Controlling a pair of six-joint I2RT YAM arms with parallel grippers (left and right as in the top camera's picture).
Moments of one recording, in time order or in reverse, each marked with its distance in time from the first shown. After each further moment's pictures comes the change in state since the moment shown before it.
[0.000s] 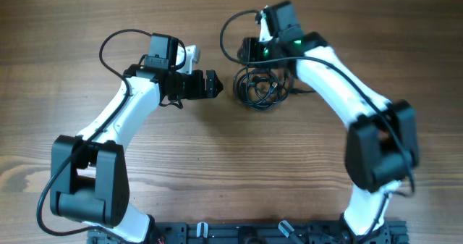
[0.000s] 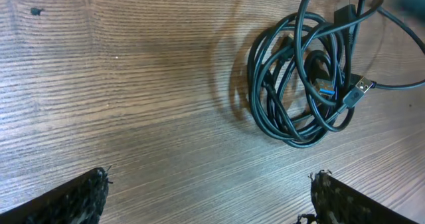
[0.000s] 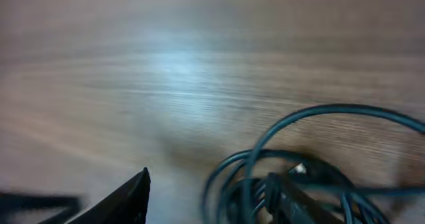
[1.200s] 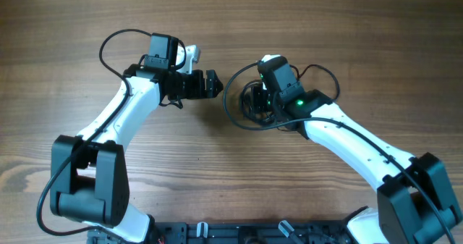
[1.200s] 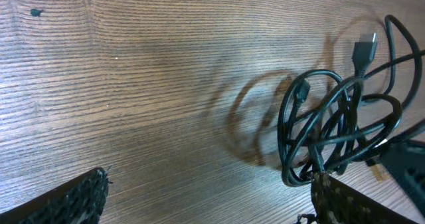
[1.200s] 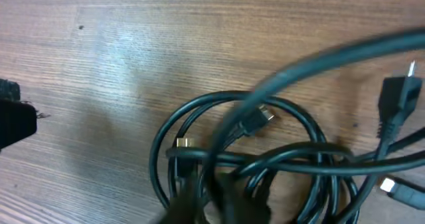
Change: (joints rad) left arm 0.000 0.000 0.002 0.000 0.000 0.000; right arm 0.153 -0.393 -0.521 0.177 0.275 -0.025
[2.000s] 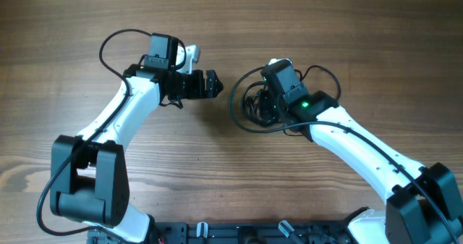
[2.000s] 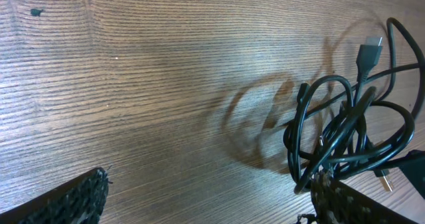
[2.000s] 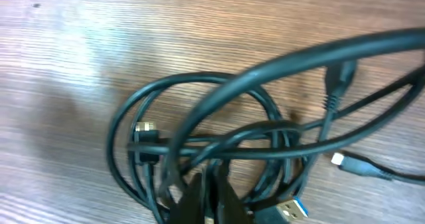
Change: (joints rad) left arm 0.000 0.000 0.000 0.000 0.000 0.000; right arm 0.000 -0.052 0.000 -0.127 0.073 -0.018
